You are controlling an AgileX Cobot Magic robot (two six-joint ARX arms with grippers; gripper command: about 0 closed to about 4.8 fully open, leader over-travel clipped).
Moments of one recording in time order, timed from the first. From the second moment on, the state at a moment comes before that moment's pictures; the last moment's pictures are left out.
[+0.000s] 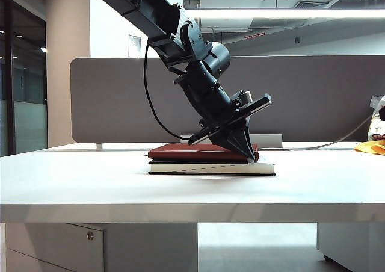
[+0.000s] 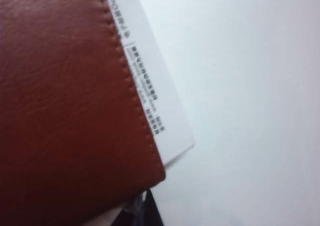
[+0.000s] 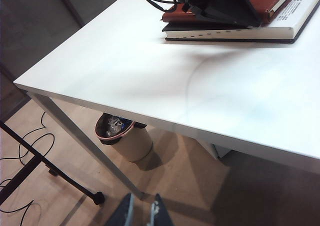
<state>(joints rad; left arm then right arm) -0.62 2.46 2.20 -0.66 0.36 -0.27 0.30 0.01 0.05 -0.29 -0.44 0.34</state>
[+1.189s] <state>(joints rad) -0.59 2.33 2.20 -0.65 0.43 -0.28 0.30 0.01 0.05 -0.29 -0.44 0.34</state>
